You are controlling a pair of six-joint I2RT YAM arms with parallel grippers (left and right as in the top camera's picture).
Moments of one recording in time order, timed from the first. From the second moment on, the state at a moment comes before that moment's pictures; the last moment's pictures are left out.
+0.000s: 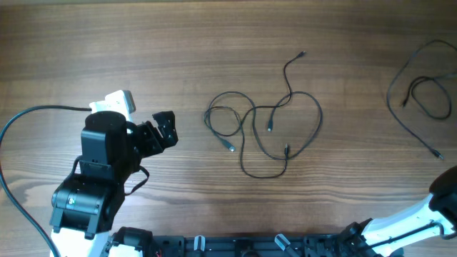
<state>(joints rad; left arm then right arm) -0.20 0.83 0.95 -0.81 0.03 -0.52 -0.82 1.94 2.11 -1.15 -0.36 0.32</state>
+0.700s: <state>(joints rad) -0.20 0.83 0.95 -0.81 0.03 -0.52 -0.30 1.95 1.74 -1.32 -0.49 0.09</state>
